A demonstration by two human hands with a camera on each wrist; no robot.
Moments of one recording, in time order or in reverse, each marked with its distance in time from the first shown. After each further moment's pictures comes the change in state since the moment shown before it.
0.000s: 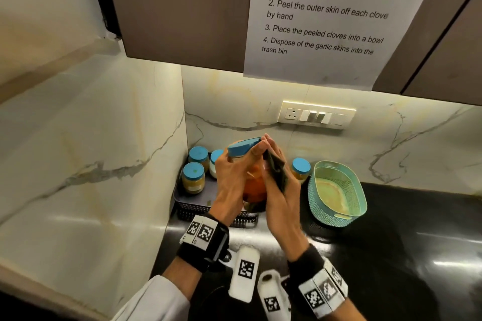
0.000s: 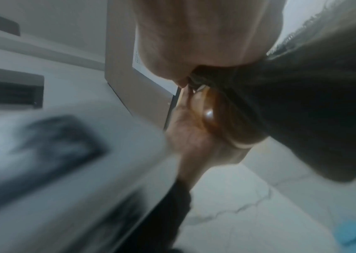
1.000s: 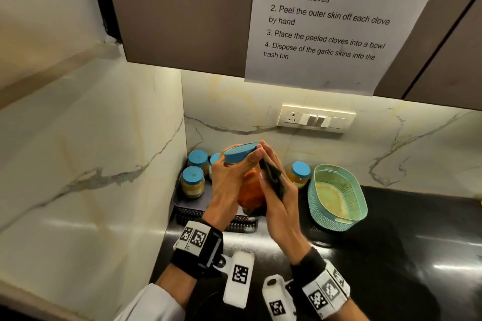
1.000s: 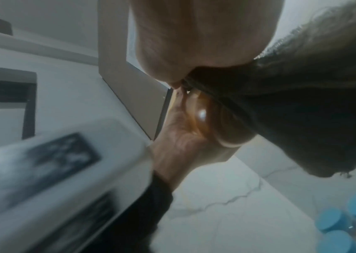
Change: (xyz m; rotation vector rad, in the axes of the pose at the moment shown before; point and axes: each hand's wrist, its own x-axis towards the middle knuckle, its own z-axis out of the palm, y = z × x) left_hand 0.004 0.005 -0.009 -0.009 0.005 -0.008; right_hand 0.001 0.013 -0.006 0.009 -0.147 -0.052
